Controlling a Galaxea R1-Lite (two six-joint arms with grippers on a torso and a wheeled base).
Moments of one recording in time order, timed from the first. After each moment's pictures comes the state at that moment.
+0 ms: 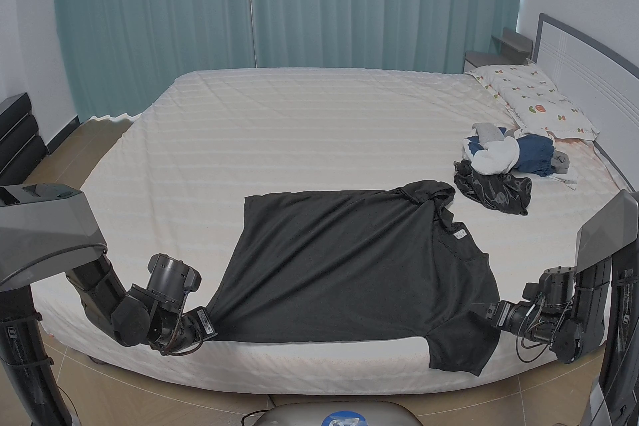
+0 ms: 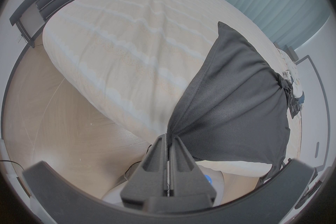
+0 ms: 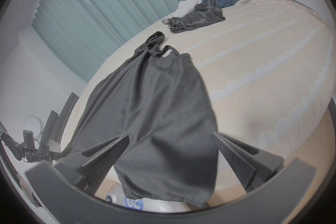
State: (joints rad) left arm -0.31 2.11 -0.56 -0.48 0.12 -0.80; right arm 0.02 2.40 -0.19 -1.55 0.21 0.44
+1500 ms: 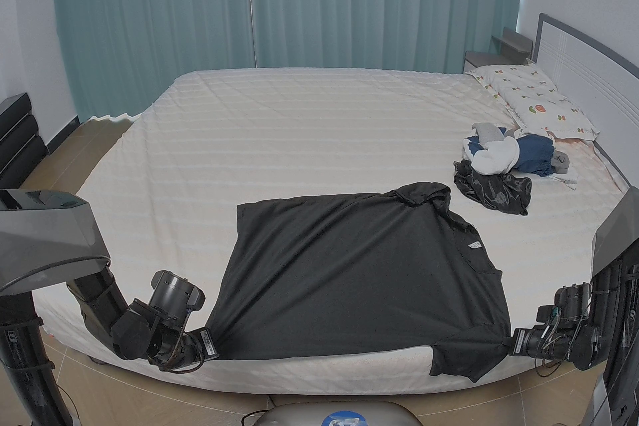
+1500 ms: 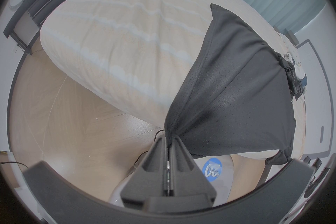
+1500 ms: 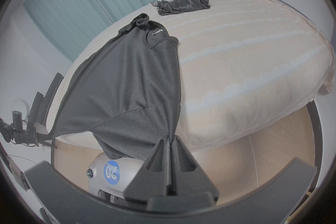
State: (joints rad) left arm -0.35 2.10 -0.49 -0.46 0.09 -0.76; right arm -0.09 2.38 -0.02 -1.48 0.21 0.22
